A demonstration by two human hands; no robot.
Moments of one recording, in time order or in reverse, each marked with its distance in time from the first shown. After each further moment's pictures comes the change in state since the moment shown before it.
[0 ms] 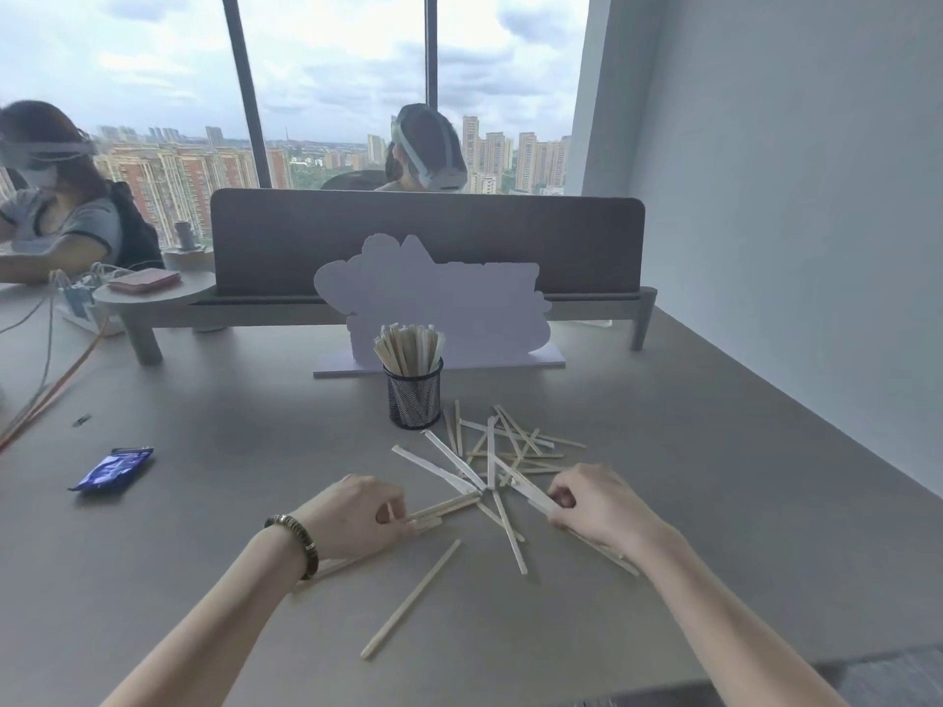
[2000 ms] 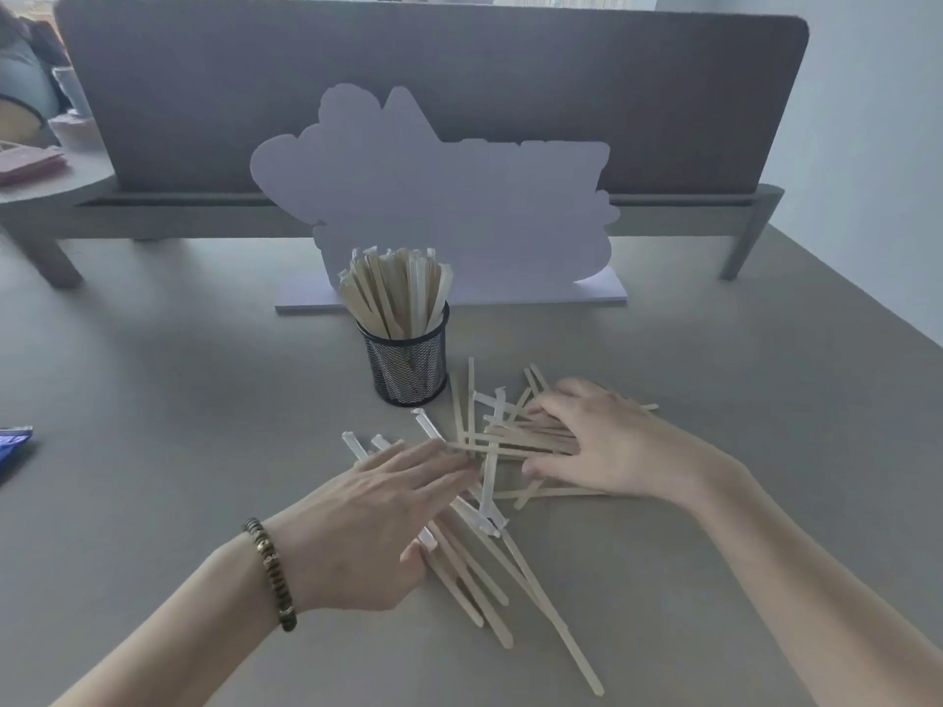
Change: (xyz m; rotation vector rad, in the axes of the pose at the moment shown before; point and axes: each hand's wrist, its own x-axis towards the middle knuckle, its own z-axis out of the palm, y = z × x) left_hand 0.067 0.011 0.006 0.173 -0.002 0.369; right_hand 0.118 -0.013 -0.020 -0.058 -0.260 -0.213
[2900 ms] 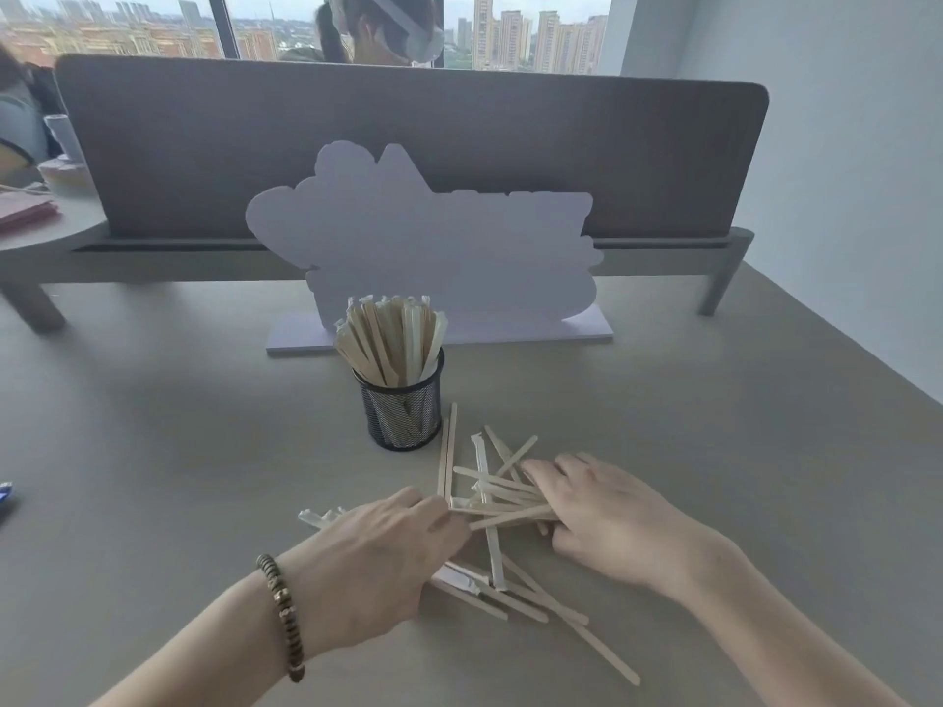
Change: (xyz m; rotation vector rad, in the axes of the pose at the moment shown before) left_hand 0.011 -0.006 -0.012 0.203 -0.036 0.076; right_hand -0.007 -0.007 0.023 -0.247 0.020 -0.048
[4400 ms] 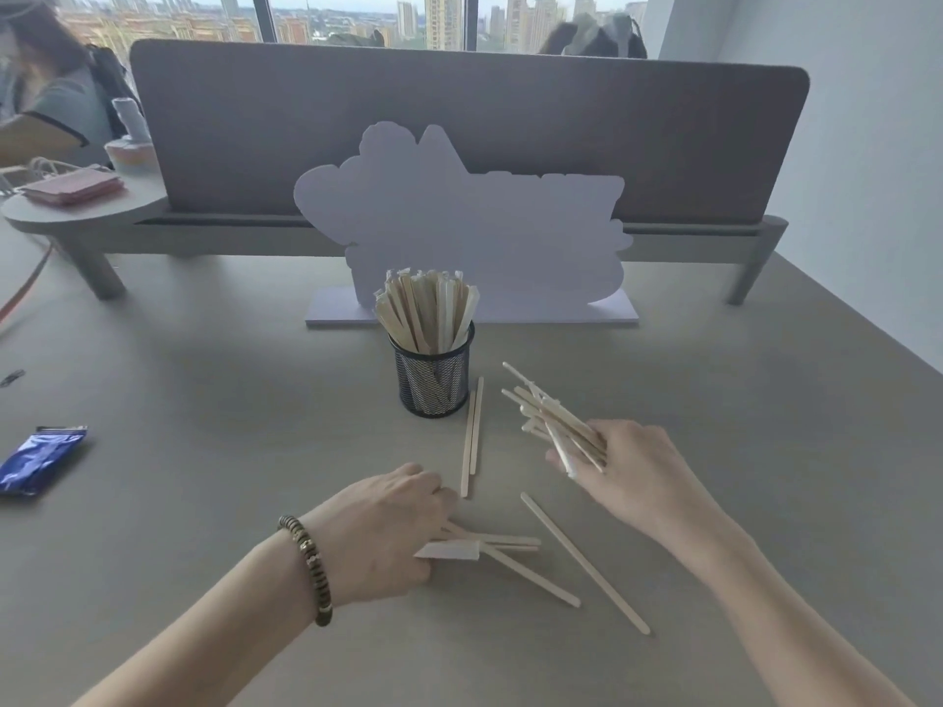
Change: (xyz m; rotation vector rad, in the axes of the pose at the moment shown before) left_hand -0.014 0.005 0.002 -0.123 -0.138 -0.198; right_hand -0.009 -0.004 0.000 0.486 0.310 0.322
